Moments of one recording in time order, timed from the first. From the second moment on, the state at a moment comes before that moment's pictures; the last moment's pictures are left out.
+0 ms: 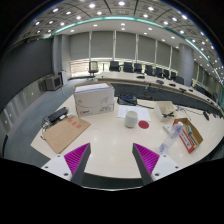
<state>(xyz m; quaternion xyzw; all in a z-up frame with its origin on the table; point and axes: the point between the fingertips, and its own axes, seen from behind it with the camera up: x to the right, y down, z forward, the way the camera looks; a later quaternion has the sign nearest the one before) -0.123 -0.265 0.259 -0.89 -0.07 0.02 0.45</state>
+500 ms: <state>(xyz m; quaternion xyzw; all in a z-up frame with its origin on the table) 0.103 -0.237 0.188 -0.88 0.00 -0.04 0.47</state>
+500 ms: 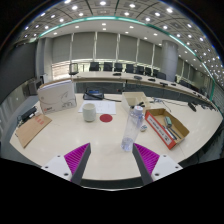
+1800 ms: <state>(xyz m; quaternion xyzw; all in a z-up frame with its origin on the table) 0.203 -0.023 0.162 -0.81 -0.10 -0.06 0.58</state>
